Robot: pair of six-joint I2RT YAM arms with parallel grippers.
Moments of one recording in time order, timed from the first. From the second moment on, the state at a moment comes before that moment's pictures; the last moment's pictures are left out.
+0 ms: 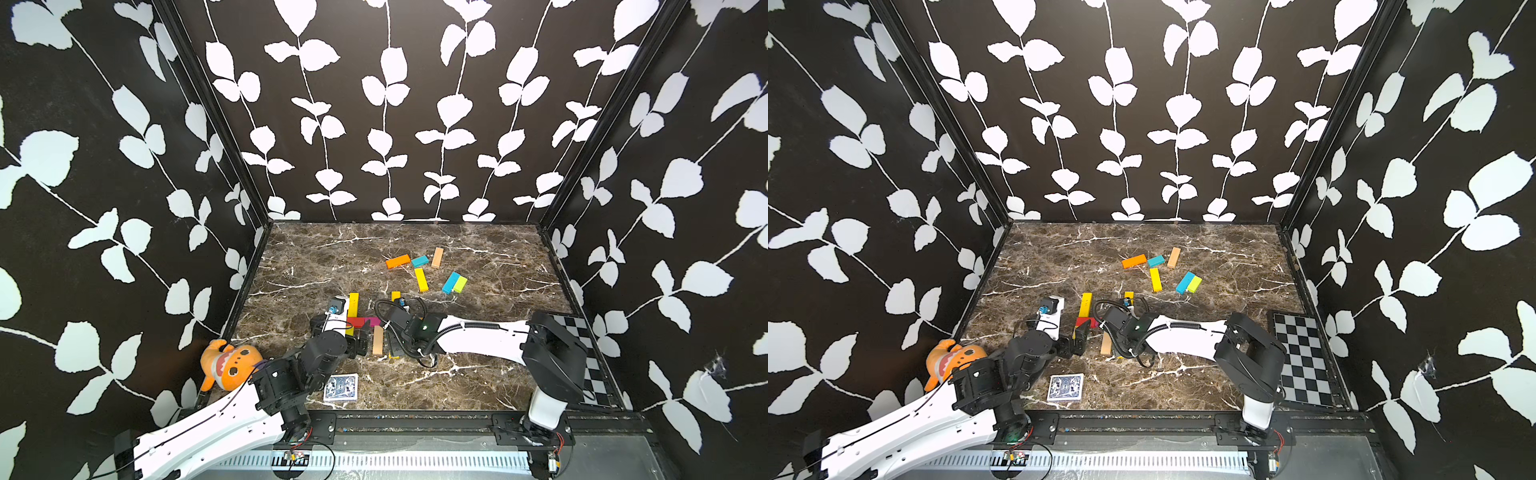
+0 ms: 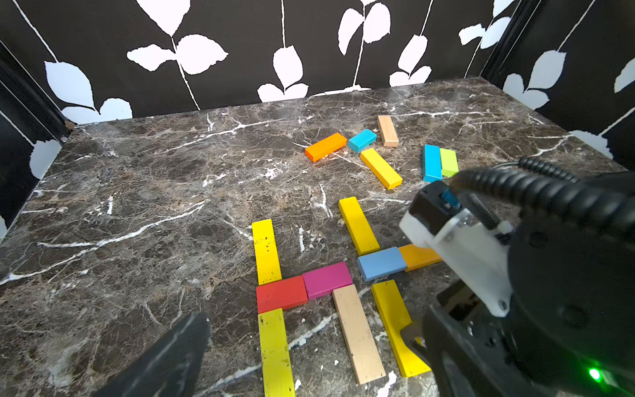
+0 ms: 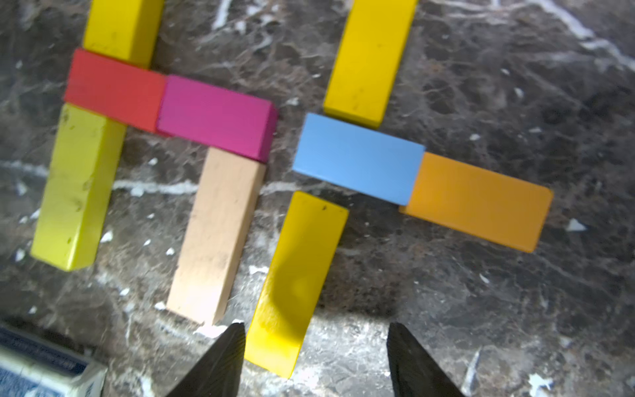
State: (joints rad) left arm -1.06 0.58 0.54 -0.46 -0.65 -0.36; right arm 1.11 1.78 1.15 -0.52 0.20 0.75
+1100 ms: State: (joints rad) left arm -1.06 0.58 0.53 -0.46 -0.68 -0.36; right arm 1.16 1.74 1.00 -0.46 0.14 0.62
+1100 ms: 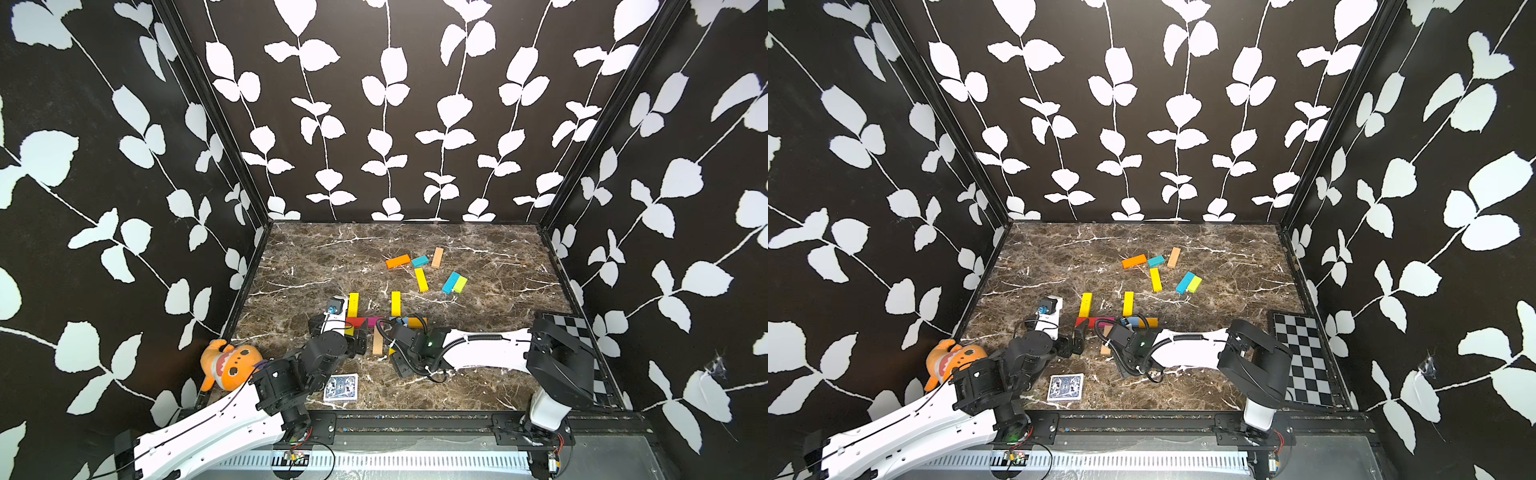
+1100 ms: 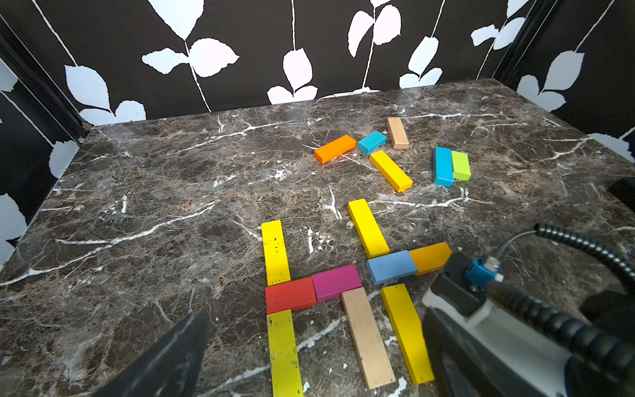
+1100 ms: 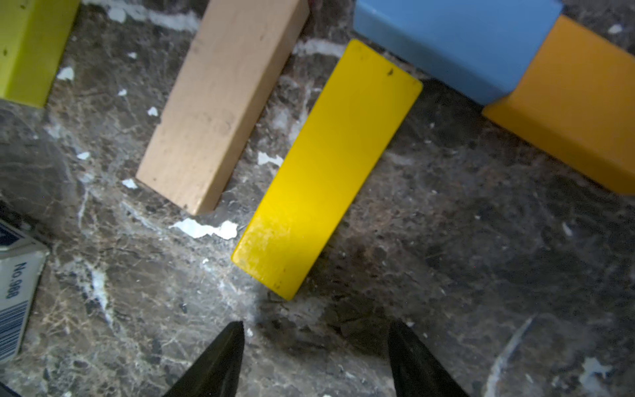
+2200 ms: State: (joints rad) left arm -1.06 0.57 0.53 -0.46 -0.70 -0.36; right arm 1.15 1.76 1.00 -0.43 0.20 0.64
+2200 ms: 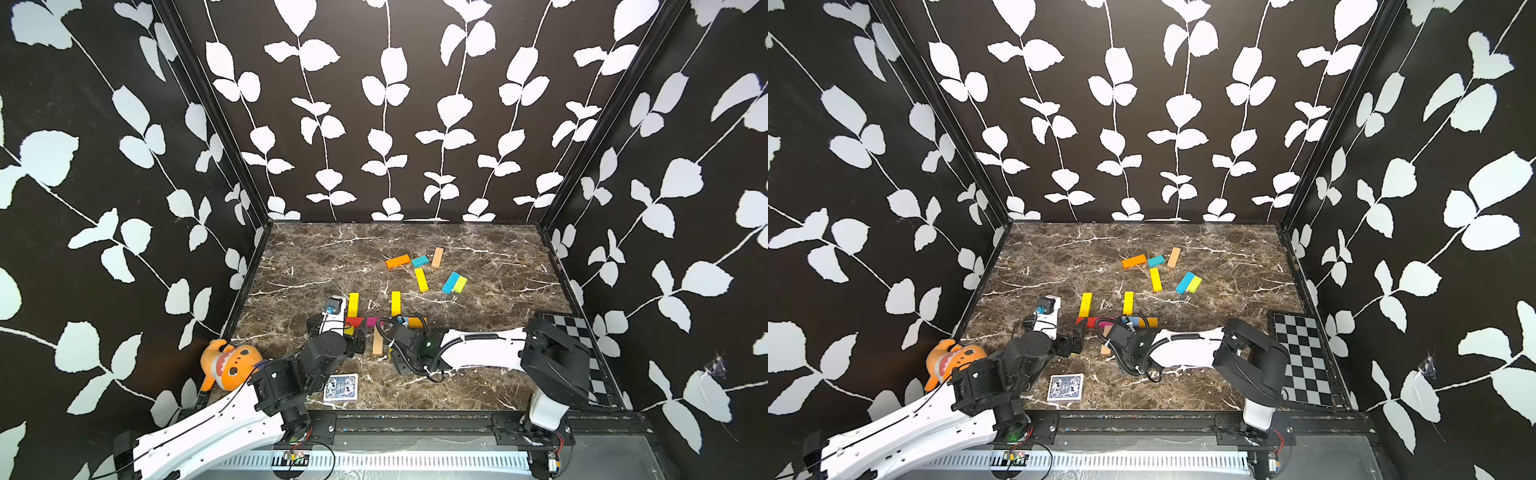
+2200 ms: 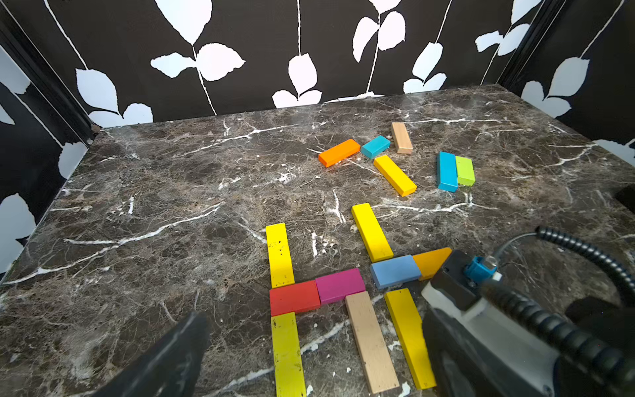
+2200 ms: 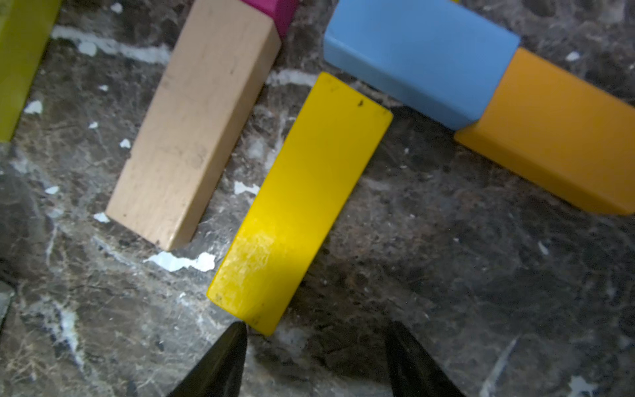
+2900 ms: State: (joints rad) left arm -1.06 0.59 0.53 -0.46 -0.70 -0.36; right arm 1.13 1.77 1.00 -0.41 0.21 0.64
